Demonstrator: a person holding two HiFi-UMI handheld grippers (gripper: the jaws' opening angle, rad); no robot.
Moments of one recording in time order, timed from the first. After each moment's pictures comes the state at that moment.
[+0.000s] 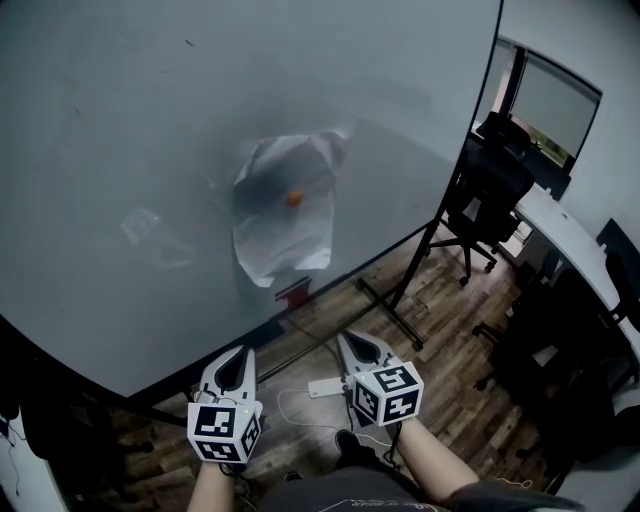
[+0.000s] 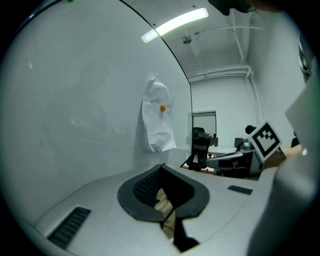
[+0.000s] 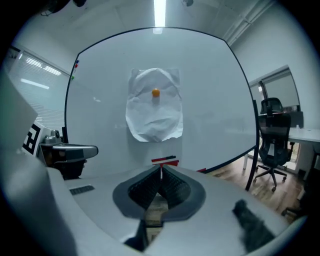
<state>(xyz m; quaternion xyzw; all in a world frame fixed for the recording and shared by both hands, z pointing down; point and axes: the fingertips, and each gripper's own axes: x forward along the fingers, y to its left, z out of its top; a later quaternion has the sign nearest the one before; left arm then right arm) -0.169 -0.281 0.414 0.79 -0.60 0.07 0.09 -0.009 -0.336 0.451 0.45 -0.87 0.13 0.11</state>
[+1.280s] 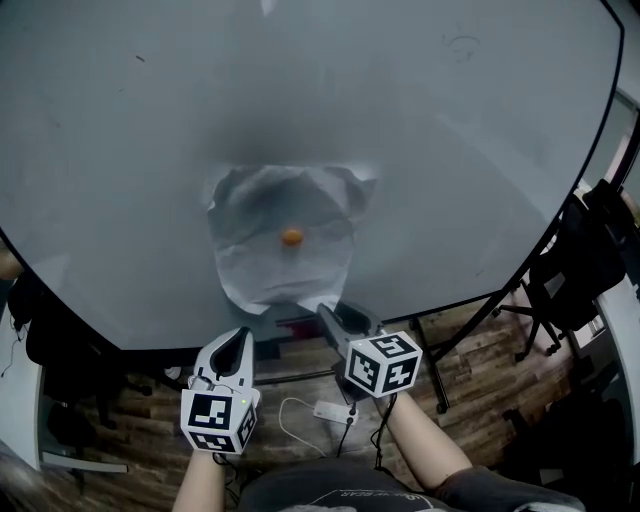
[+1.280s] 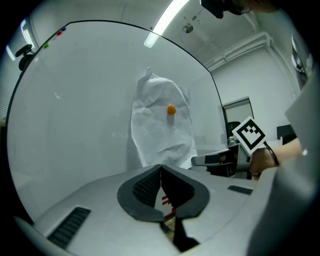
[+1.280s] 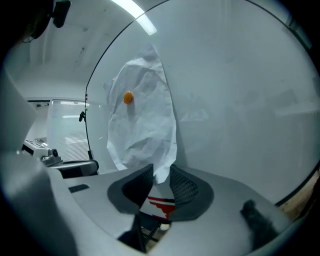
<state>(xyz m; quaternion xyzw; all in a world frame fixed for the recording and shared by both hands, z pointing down) -0.132 -0.366 0.378 0.65 -0.75 0.09 0.04 -0.054 -0.489 0.419 0.20 -0.96 0.18 0.05</state>
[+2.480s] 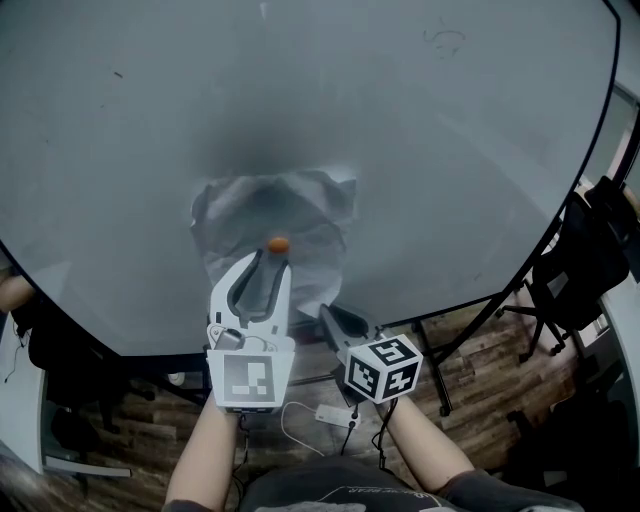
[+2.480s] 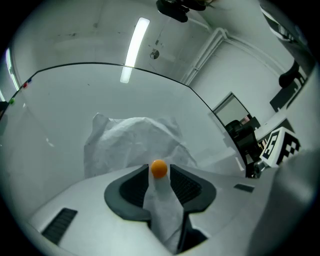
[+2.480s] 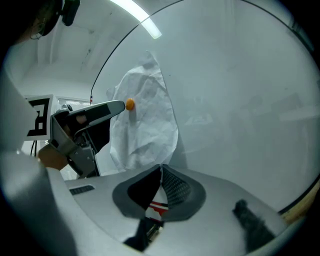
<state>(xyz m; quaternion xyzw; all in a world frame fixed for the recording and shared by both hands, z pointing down) -0.093 -0.455 0.253 0.63 -0.74 0.09 -0.20 -0.048 -0.496 0.408 0.18 -0.97 0.16 0.03</state>
